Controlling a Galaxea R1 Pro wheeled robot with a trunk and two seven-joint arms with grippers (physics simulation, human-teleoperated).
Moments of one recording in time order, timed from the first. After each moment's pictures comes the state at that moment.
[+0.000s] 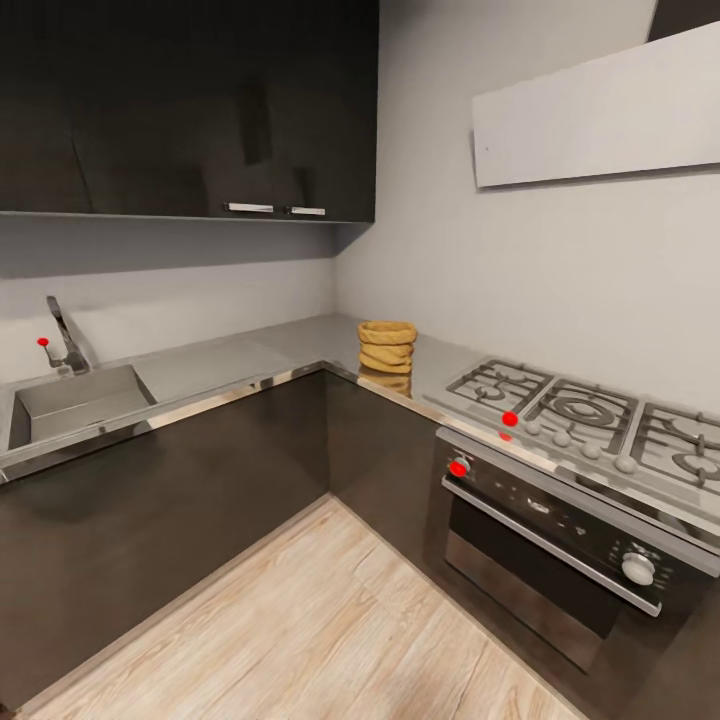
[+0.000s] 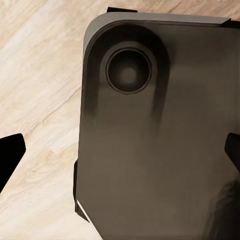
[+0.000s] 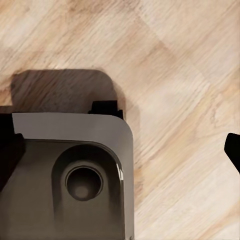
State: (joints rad) left arm 0.00 0.01 0.01 -0.04 0.10 -0.03 0.02; right arm -0.16 -0.11 -0.75 0.03 0.72 -0.12 0.08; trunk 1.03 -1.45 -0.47
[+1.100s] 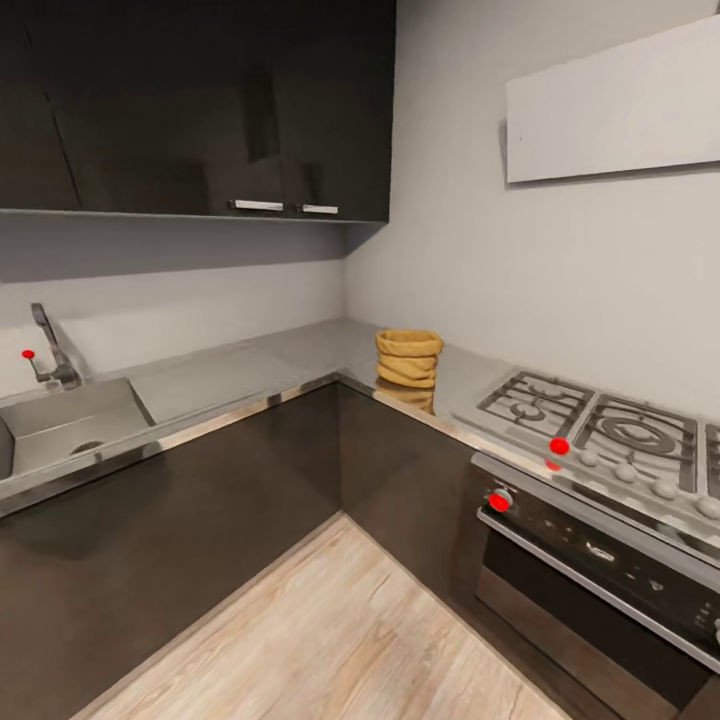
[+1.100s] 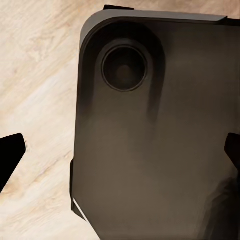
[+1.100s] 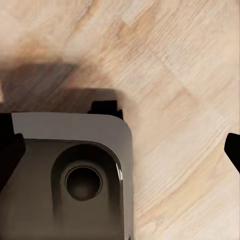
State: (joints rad) left arm 0.00 0.01 0.01 -0.04 0.10 -0.02 0.01; right arm -0.16 -0.11 -0.75 0.03 0.72 -0.12 0.08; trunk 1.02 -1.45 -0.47
